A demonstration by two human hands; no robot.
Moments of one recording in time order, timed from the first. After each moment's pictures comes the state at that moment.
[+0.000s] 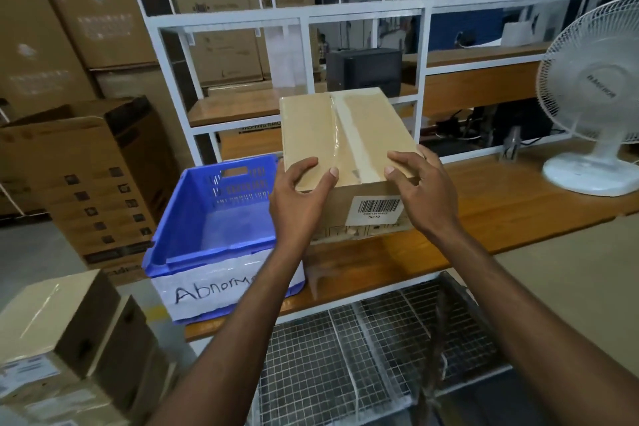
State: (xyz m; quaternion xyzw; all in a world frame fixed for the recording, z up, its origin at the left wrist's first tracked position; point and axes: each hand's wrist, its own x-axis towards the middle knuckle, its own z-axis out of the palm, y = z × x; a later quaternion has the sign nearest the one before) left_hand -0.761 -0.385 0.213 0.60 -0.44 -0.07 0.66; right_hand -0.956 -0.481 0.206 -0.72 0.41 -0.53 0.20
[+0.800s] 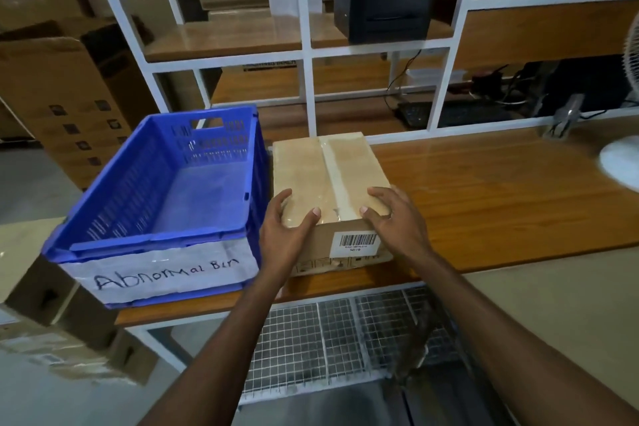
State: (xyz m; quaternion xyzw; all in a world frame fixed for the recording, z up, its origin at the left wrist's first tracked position) left_hand -0.762 -0.504 0.061 0.73 -0.33 -0.16 0.58; right_hand -0.948 -0.630 0.070 -0.78 0.46 -0.31 0.30
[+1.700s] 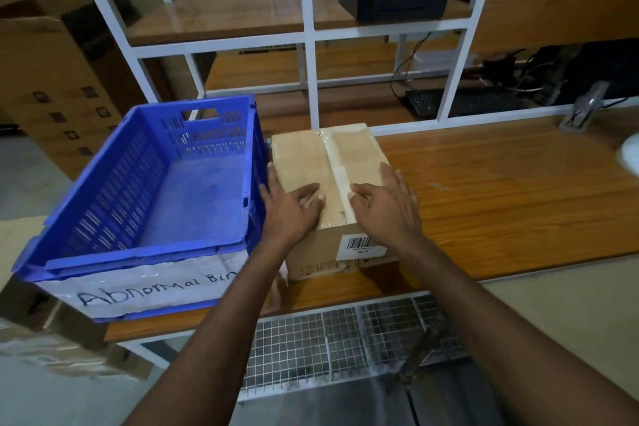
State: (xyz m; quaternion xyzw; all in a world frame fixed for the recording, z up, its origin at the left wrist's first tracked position) left_hand -0.725 -0.555 0.083 0.82 -0.44 -0.18 0.31; right_hand -0.892 -0.646 0.088 -0.84 0.49 -0.15 0.15
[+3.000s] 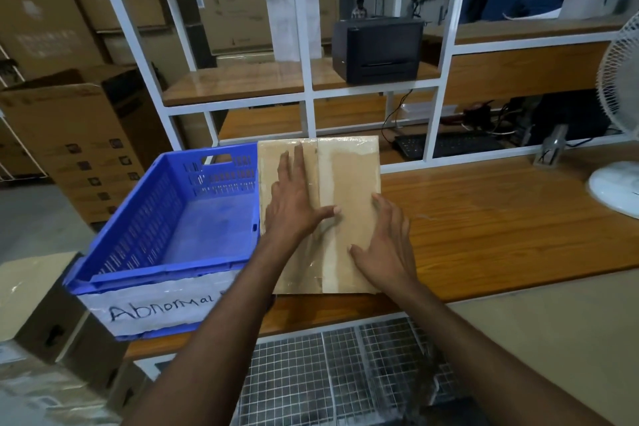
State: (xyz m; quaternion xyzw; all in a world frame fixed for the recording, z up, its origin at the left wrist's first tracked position) left_hand -0.760 -0.535 0.179 0.80 -0.52 0.00 0.30; right_hand -0.929 -0.589 0.094 -0.81 0.45 -0.34 0.17
